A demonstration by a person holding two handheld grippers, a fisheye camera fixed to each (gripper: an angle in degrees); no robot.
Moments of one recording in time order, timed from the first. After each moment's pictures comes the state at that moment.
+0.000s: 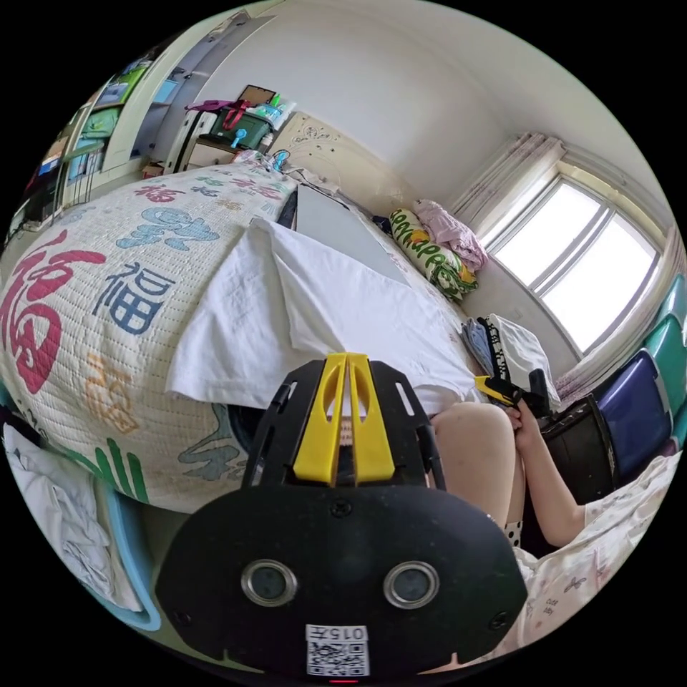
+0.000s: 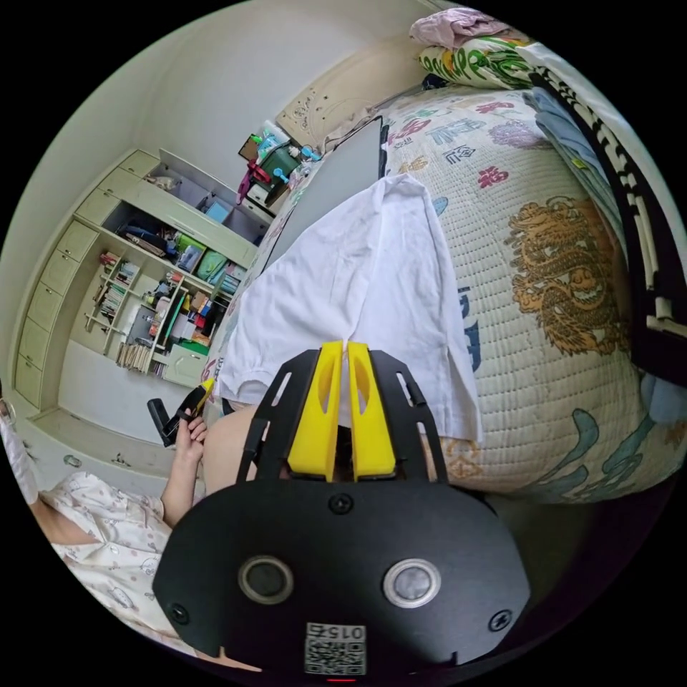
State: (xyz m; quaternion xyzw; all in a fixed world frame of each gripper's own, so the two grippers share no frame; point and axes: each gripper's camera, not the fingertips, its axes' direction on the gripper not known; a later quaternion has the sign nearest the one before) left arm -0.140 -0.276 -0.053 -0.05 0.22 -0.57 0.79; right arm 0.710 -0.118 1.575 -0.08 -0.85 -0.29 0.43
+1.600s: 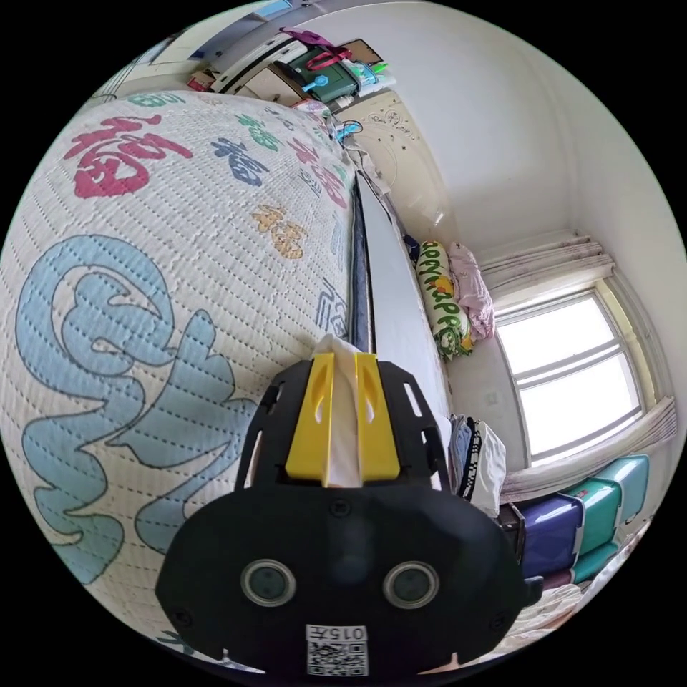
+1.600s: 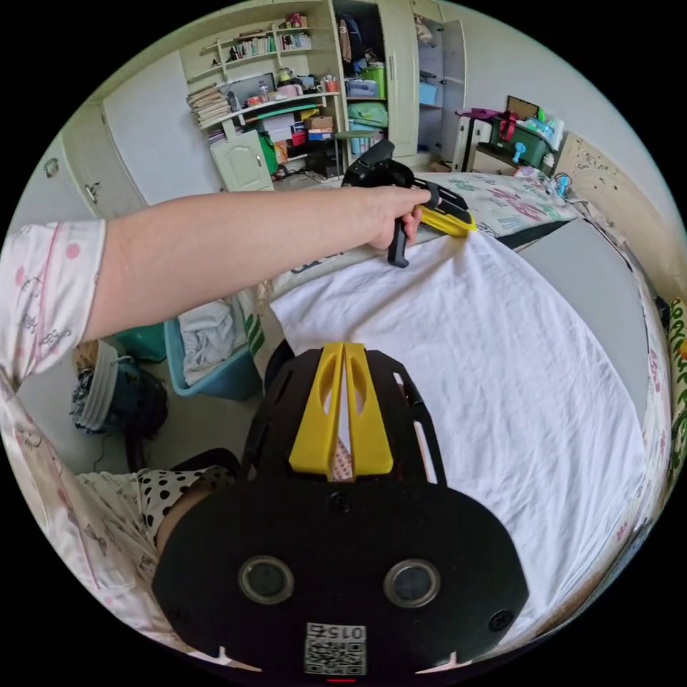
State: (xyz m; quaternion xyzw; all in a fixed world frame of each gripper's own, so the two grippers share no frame) left arm -0.215 -0.044 0.450 -0.07 0.31 -0.69 0.65; right arm 0.299 0.451 1.792 0.28 -0.70 -0.59 0.30
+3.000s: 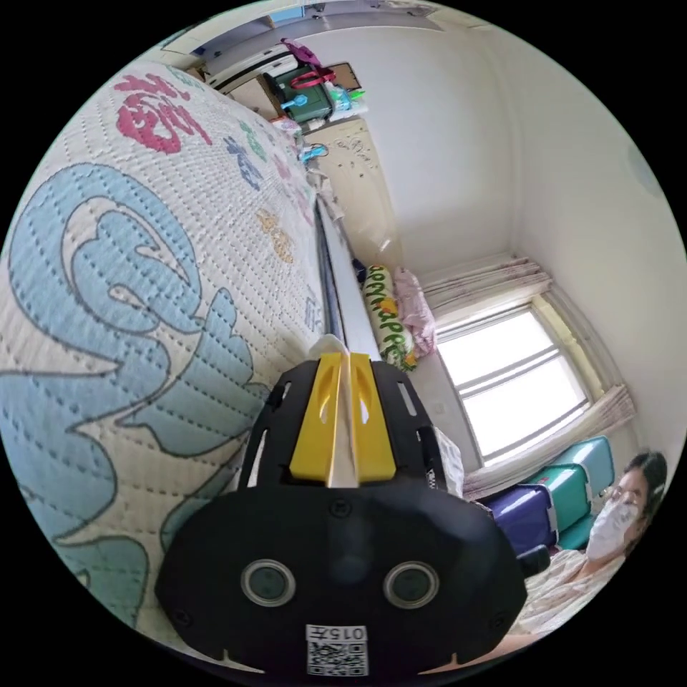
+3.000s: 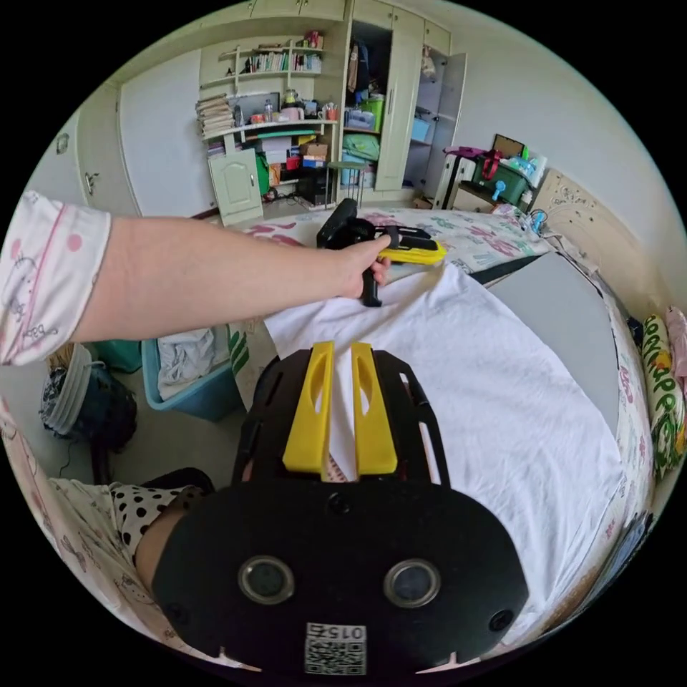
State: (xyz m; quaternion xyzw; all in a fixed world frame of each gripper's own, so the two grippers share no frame) left arm -0.305 0.085 0.413 0.08 0.36 -0.70 0.61; right arm 0.479 0.431 1.746 0.34 -0.71 -0.54 0.31
